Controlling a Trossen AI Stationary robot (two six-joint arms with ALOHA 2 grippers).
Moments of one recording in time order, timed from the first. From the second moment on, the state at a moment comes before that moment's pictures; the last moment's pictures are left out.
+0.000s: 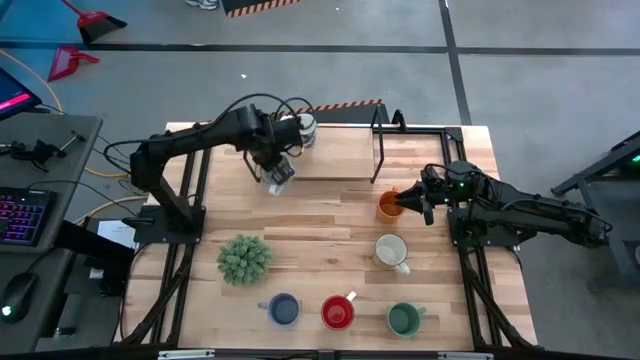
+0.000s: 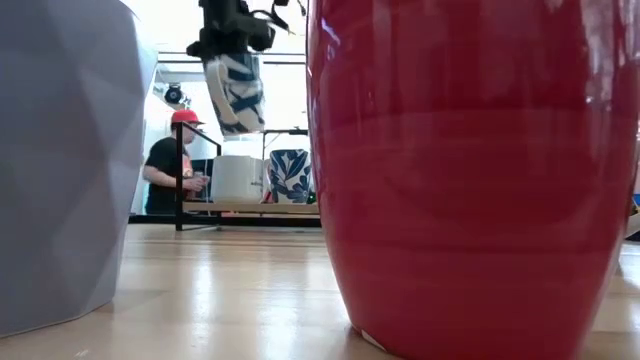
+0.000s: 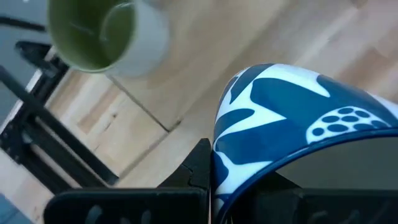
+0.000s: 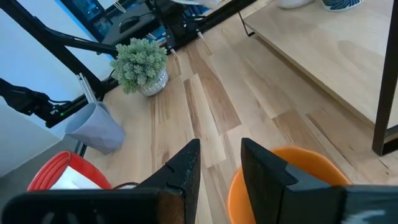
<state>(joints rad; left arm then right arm) 0.30 1.68 1.72 -1.48 -0.23 -0.42 -0.35 0.46 0.29 -0.19 -0.35 0.38</state>
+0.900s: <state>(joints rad) 0.47 1.94 1.72 -1.43 -0.20 -0.41 -0.35 0.46 0.29 -0.16 -0.35 0.40</state>
